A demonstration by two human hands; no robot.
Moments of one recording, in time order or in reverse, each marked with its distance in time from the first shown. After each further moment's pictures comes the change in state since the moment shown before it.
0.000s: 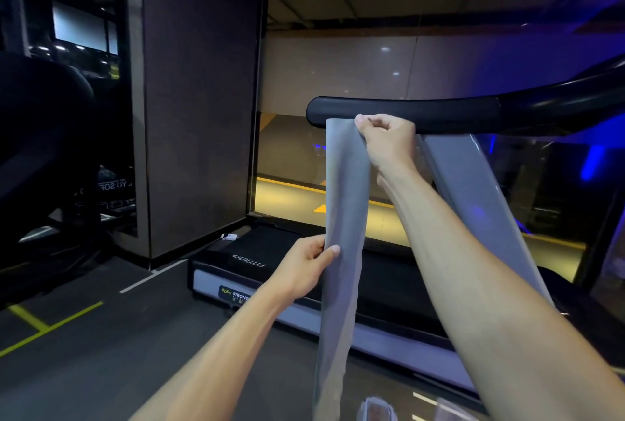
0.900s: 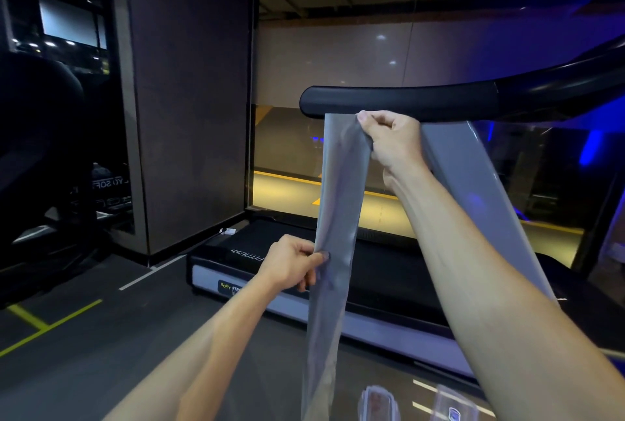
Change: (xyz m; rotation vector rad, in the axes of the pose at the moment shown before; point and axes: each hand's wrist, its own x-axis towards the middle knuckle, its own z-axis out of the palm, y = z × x) left_hand 0.016 -0.023 -0.010 0.204 0.049 -0.185; right_hand 0.003 0.020 -0.019 0.146 -0.117 0.026
